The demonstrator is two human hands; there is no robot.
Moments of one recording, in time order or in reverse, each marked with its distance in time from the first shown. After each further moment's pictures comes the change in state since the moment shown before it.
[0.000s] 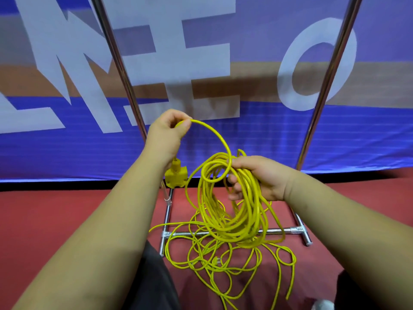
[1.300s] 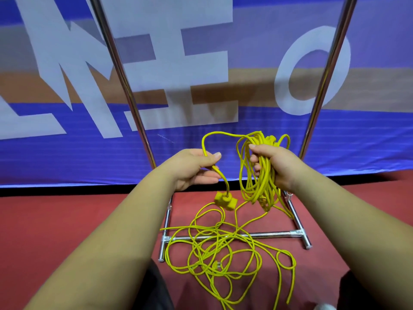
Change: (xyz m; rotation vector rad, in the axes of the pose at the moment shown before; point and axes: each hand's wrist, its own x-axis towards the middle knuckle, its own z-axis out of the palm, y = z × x) left_hand -0.034 0.001 0.032 -0.215 -0.485 -0.678; right_hand -0.001 -0.016 -0.047 0.049 0.400 -0.326
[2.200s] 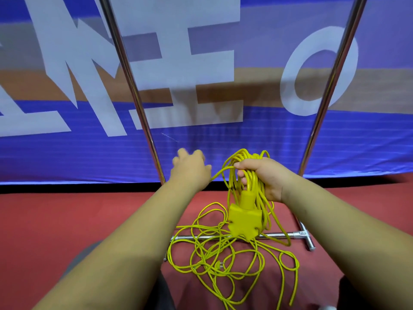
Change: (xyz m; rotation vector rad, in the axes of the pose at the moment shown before) left_hand 0.004 -0.017 0.002 1.087 0.539 0.072; right_hand -0.003 0.023 0.037 -0.046 -0.080 0.210
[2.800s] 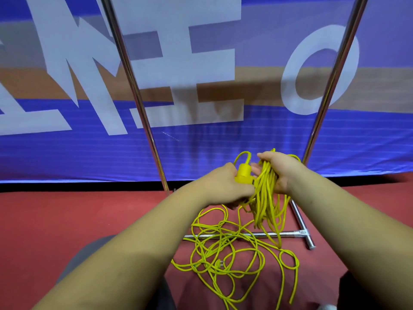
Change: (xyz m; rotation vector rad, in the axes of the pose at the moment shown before) left_hand -0.049 0.041 0.008 -0.443 -0.507 0.229; right_hand 0.019 -0.005 -0.031 0.153 0.382 0.056
